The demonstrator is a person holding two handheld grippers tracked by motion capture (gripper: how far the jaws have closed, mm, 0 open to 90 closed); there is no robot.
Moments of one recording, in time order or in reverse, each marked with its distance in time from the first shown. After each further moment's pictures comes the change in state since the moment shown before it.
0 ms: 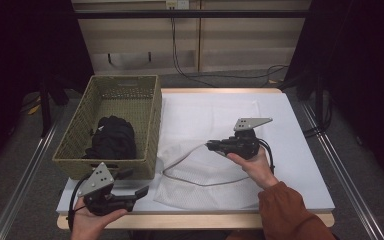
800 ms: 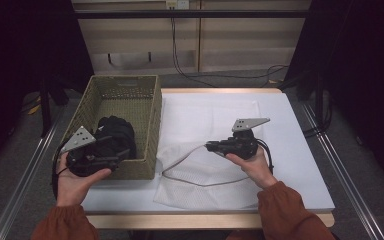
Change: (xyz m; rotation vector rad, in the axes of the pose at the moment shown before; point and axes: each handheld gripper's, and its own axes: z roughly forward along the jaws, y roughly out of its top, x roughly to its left) left arm 0.076 0.040 0.000 0.031 0.143 -0.041; right arm -0.002 -0.002 0.005 0.020 0.004 0.002
